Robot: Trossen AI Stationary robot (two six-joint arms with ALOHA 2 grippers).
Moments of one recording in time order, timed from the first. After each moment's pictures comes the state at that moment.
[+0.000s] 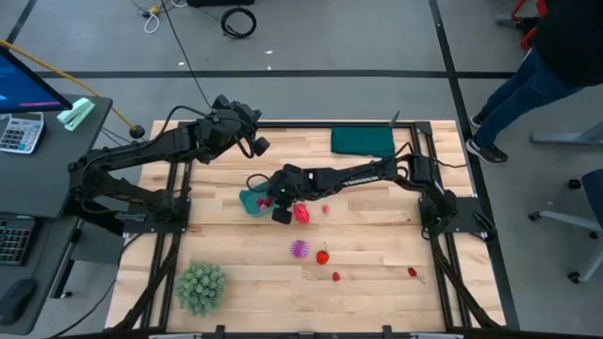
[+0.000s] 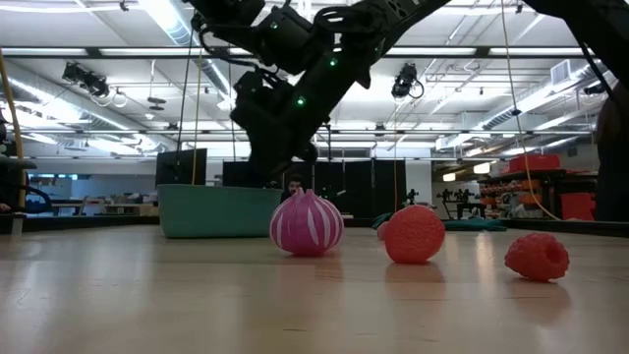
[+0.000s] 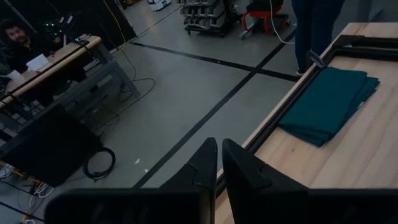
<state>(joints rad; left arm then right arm) 0.27 1.23 1.20 -0.38 -0.68 0.09 -0.06 2.17 1.61 -0.29 0.11 0.10</state>
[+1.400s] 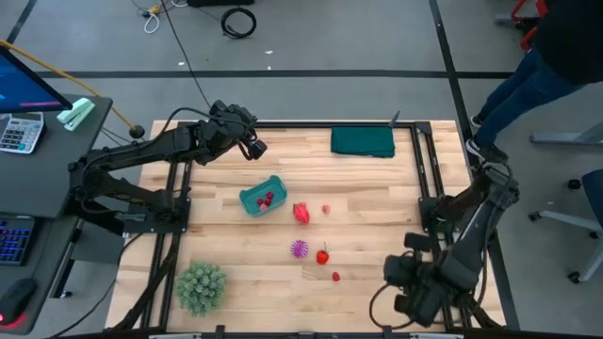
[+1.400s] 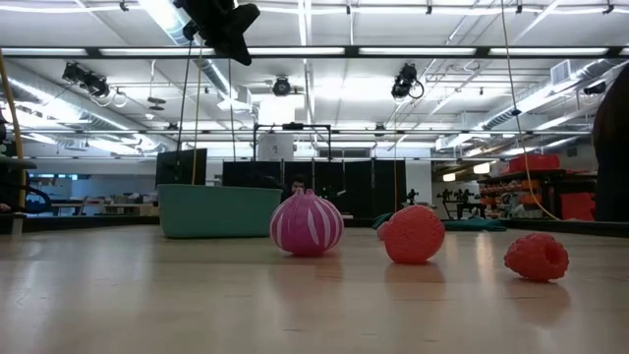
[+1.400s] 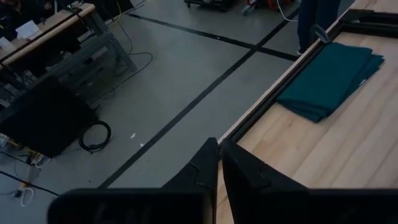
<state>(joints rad) 0.27 1.23 1.20 -0.52 -0.68 -0.04 0.90 1.67 1.61 -1.49 0.26 1.20</state>
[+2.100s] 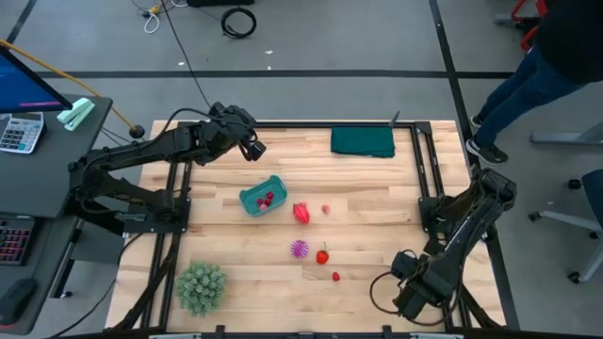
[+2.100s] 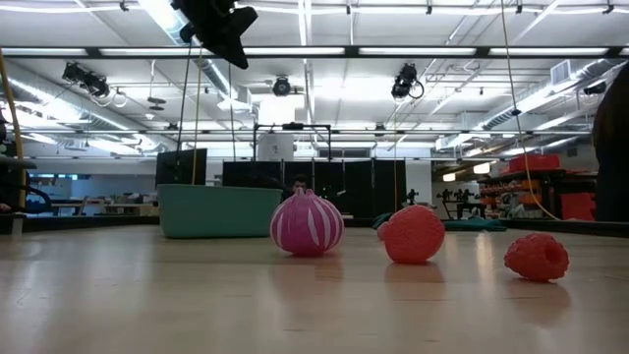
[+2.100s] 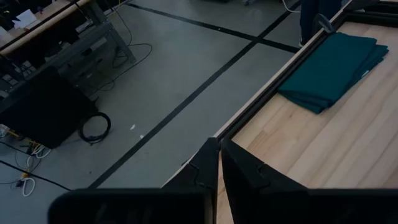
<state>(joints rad) 0.27 1.23 1.20 -0.56 -0.68 -0.07 0.91 1.67 1.24 -1.39 -0.18 1.48</state>
